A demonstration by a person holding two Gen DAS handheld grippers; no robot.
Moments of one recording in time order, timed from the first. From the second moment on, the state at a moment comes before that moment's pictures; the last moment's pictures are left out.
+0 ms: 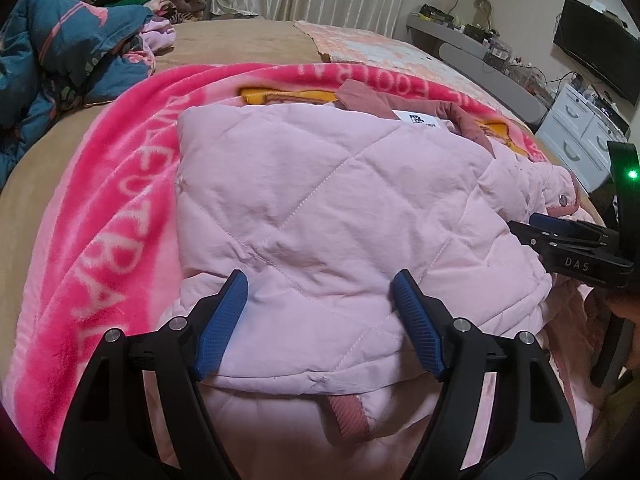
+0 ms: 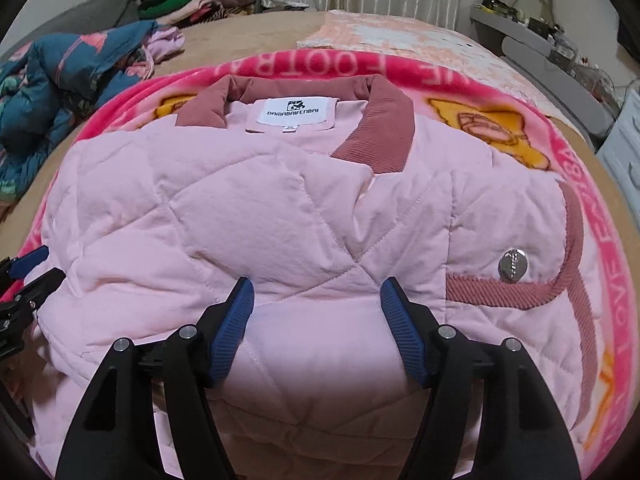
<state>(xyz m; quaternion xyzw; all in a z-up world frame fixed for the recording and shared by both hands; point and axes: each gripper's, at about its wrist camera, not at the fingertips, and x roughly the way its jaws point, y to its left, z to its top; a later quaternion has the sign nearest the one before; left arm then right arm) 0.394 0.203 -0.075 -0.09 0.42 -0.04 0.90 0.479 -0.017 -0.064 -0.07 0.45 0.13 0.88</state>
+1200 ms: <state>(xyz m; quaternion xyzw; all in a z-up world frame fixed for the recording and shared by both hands) 0.275 0.149 0.022 -0.07 0.39 -0.07 0.92 0.345 -0.102 0.030 0.04 0.41 0.16 0.90</state>
